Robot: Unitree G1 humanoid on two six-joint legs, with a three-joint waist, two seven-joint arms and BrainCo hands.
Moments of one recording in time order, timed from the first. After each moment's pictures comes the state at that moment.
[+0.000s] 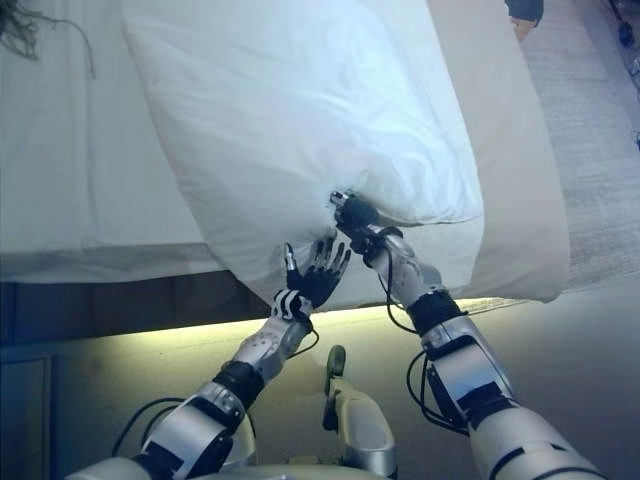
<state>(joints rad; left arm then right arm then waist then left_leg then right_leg) -0.48 -0.04 -0.41 0.82 -1.96 0.09 -0.26 -0.78 -0.25 0.33 0.66 1.09 0.18 0.08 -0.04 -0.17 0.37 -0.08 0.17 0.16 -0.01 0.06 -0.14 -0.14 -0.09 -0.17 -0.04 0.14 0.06</state>
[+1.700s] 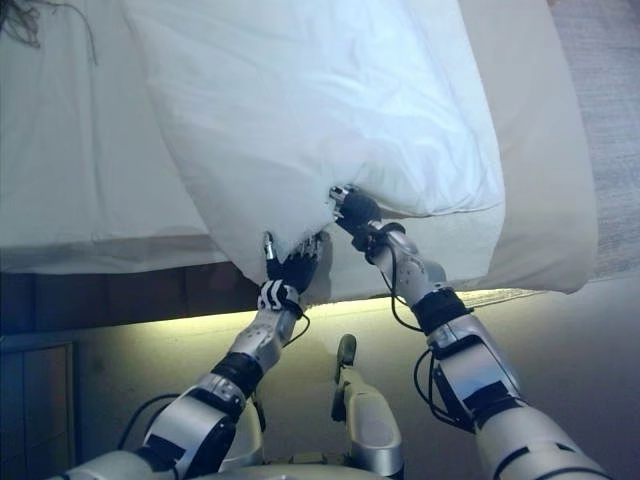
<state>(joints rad) -0.53 -0.04 -0.26 0.84 -1.95 -0.07 -0.39 -0.78 -0.29 0.36 0.61 1.13 0.18 0.09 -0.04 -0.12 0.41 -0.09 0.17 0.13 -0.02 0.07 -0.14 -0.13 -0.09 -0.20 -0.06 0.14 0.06</state>
